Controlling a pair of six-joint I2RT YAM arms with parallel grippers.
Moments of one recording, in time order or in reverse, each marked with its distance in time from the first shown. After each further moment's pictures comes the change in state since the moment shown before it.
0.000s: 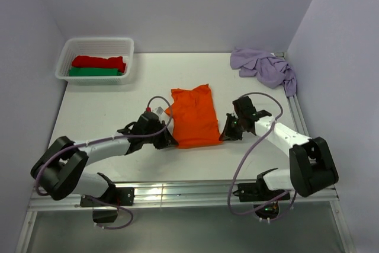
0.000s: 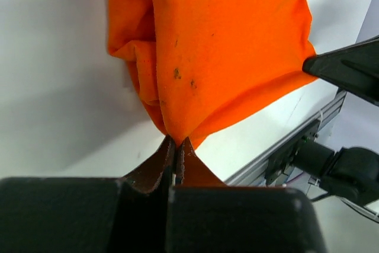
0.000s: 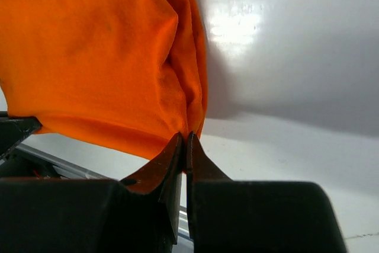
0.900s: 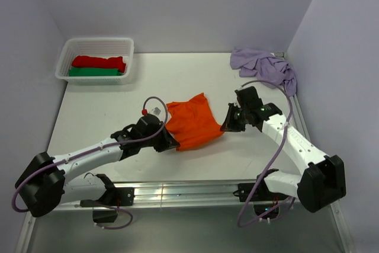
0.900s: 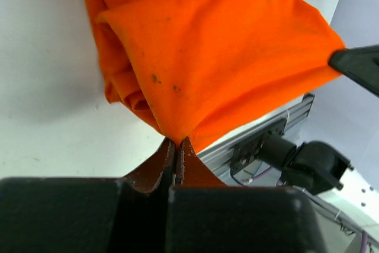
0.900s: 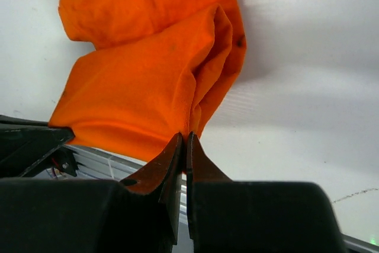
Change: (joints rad) left arm -0.151 -0.232 0.019 -0.194 -0.150 -0.200; right arm 0.030 -0.191 0.131 -0.201 0.041 -0.017
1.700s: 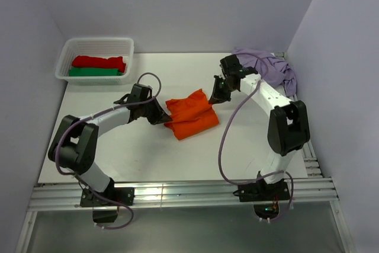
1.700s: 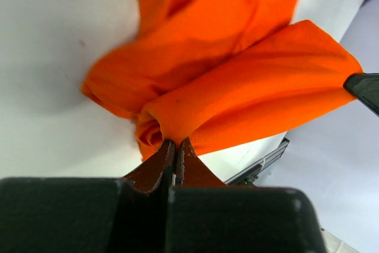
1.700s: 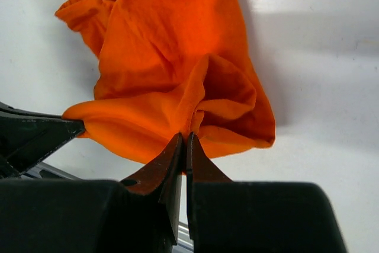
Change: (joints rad) left arm 0.400 0.418 0.318 -0.050 0.267 0.170; right arm -0.032 0.584 0.559 -0.034 -0.018 -0.070
